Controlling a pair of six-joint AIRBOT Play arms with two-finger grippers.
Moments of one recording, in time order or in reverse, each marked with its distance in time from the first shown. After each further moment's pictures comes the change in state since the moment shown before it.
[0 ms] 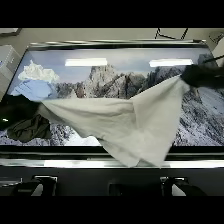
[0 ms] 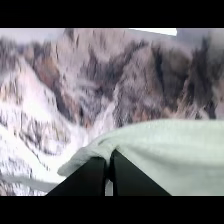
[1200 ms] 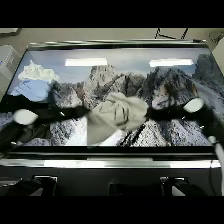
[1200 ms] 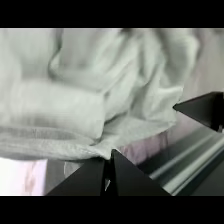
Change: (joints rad) left arm -0.284 -0.396 0.034 -0.500 0.243 0.227; right arm 0.133 0.025 -0.406 0.170 -0.029 -0.176
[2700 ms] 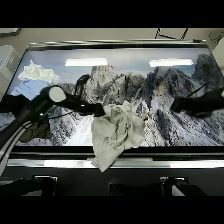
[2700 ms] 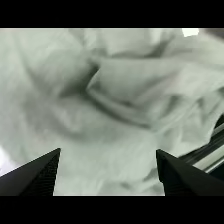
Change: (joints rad) left arm -0.153 -0.405 0.389 0.455 -0.394 -0.213; right arm -0.055 0.093 0.216 -0.417 0.395 0.276
